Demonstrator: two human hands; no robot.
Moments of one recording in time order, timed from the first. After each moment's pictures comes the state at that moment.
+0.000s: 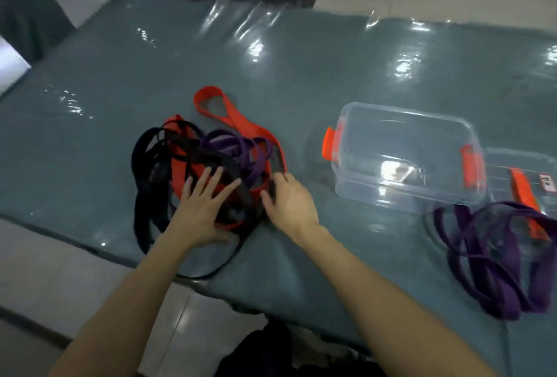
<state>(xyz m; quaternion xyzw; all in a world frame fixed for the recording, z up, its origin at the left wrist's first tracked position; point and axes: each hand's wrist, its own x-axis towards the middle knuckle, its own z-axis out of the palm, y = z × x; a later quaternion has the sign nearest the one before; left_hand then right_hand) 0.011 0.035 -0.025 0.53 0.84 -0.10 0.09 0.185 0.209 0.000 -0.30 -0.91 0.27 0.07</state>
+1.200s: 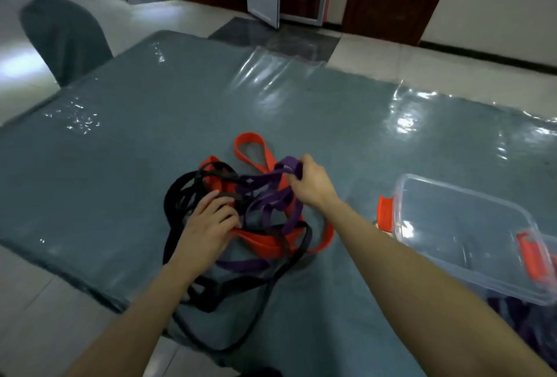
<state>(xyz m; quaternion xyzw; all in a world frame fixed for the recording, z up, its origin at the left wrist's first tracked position) -0.104 0.018 -0.032 0.61 0.77 0.15 -0.13 0.009 0.281 0.045 -0.35 -0.87 0.33 0.05</state>
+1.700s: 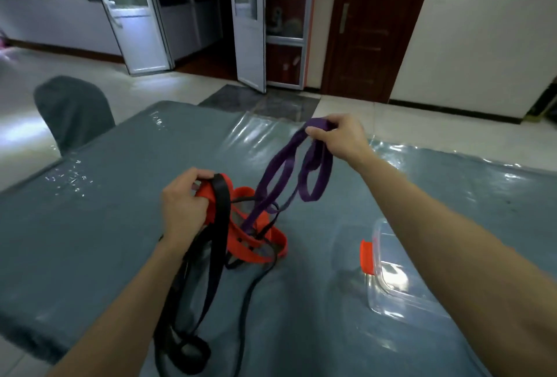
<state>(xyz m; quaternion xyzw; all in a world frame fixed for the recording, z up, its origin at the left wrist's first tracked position) -0.164 0.085 0.108 0.32 0.77 0.54 -0.12 0.020 0.366 0.250 -0.33 -0.80 0.42 0.29</state>
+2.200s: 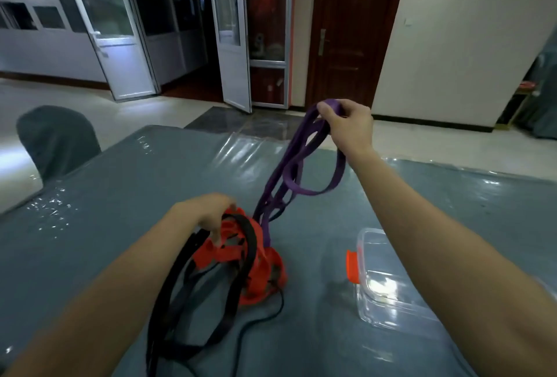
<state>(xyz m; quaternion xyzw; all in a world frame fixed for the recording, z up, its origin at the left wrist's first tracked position) -0.181 0.158 0.167 0.52 0.84 -0.08 0.17 0.052 0.375 0.300 -0.31 -0.74 0.40 0.44</state>
